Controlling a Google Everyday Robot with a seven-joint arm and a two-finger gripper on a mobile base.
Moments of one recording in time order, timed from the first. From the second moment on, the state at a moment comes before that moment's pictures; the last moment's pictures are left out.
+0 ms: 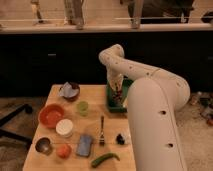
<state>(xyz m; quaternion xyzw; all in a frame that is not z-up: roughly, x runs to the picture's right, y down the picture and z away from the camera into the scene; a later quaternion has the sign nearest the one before) 0.079 -0.005 0.891 -0.29 -0.17 -0.64 0.69</state>
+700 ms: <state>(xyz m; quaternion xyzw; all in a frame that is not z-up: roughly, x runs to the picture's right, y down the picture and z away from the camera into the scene) 0.009 -0.005 0.834 -0.24 -0.17 -0.70 0.65</state>
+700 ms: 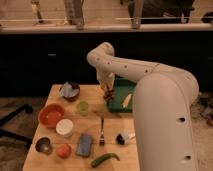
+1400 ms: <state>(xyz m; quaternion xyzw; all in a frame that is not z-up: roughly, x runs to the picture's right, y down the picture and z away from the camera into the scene) -0.016 0.001 0.819 -0.23 -0.17 -0.71 0.64</state>
